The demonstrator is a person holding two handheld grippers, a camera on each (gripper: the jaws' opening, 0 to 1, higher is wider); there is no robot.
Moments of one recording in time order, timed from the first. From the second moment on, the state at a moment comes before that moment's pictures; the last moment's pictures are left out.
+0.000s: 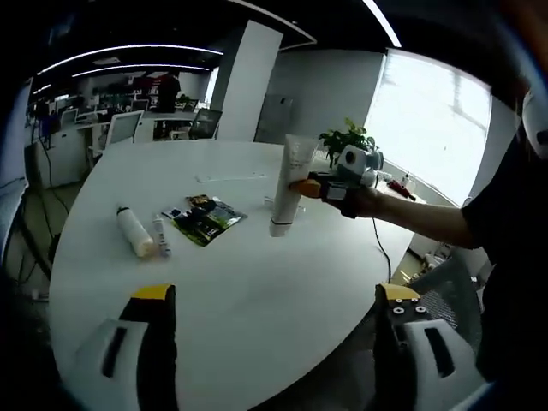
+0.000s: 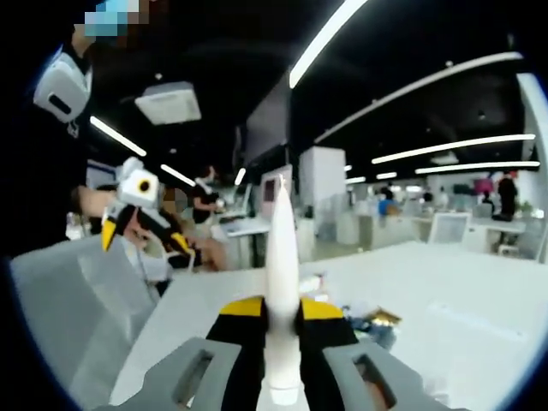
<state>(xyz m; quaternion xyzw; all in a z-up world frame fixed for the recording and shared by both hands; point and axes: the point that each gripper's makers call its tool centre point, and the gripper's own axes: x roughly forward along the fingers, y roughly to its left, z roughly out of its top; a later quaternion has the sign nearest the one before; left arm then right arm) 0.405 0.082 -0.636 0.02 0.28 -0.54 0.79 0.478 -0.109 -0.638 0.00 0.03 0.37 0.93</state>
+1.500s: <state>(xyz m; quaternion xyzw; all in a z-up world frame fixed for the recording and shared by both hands) 0.404 0.079 -0.653 0.05 0.29 -0.53 0.79 0.477 -0.115 -0.677 -0.03 0.04 0.40 0.92</state>
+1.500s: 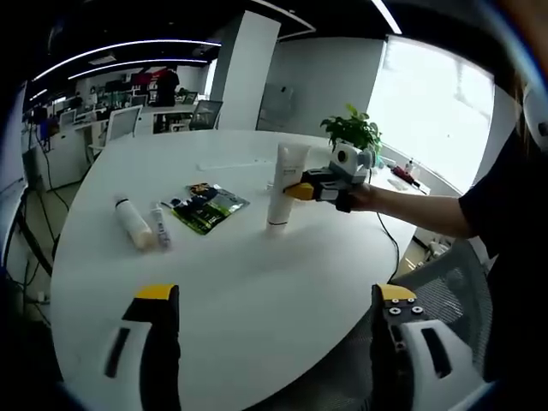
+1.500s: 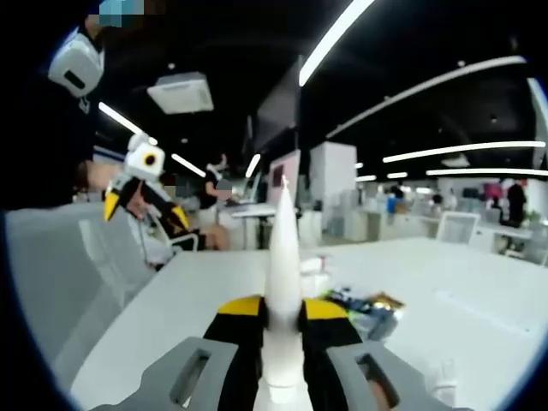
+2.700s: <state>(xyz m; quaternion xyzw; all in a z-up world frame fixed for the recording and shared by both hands) 0.407 0.083 -0.621 0.05 0.30 -0.53 0.79 0.463 -0.116 -0.664 0.02 0.10 0.34 0.93</state>
